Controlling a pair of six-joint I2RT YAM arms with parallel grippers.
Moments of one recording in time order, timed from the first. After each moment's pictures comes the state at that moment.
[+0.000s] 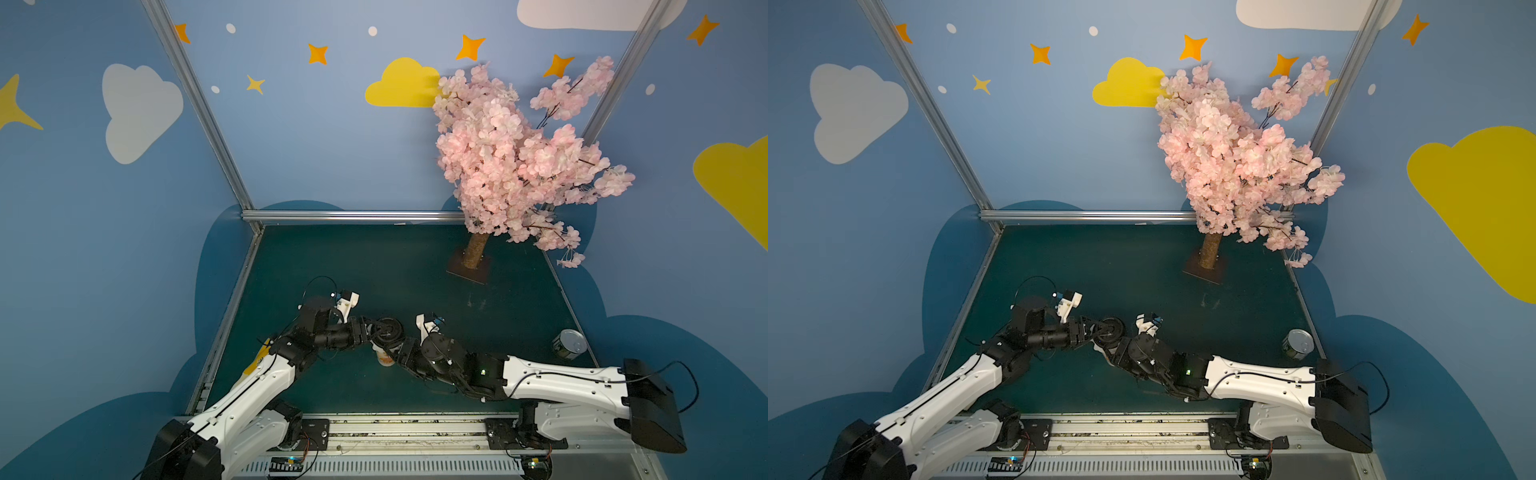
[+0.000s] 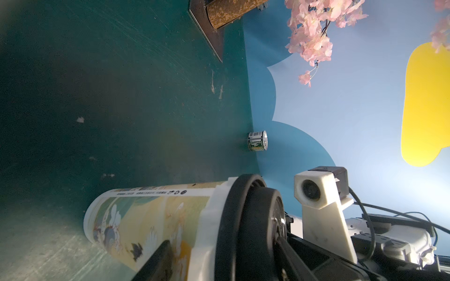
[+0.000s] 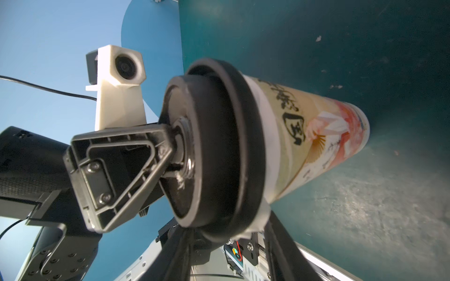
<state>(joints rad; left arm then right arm) -0.44 0.99 0.49 -0.08 0.71 -0.89 1.28 1.22 0.71 -0.01 0.18 1.46</state>
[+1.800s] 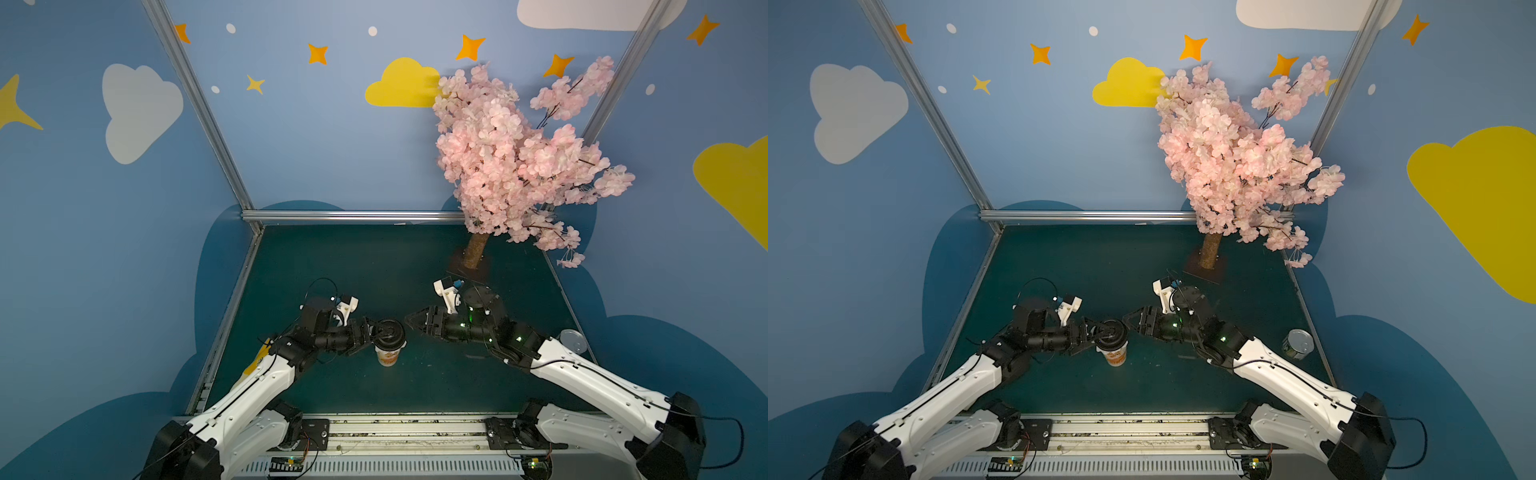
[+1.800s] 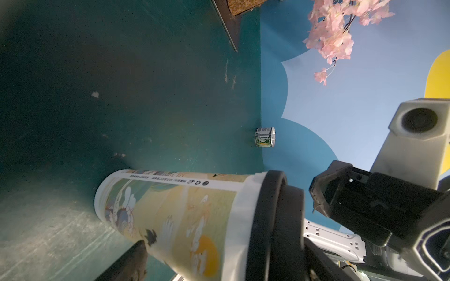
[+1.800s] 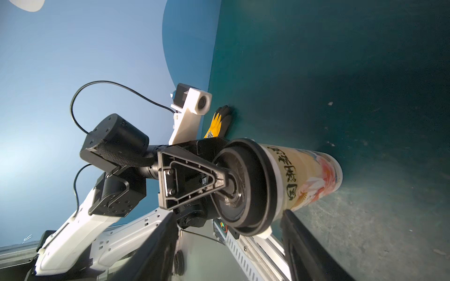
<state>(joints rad) -0.44 0.97 0.50 -0.17 0.70 -0.92 0.85 1.07 0.80 -0.21 -0.40 1.00</state>
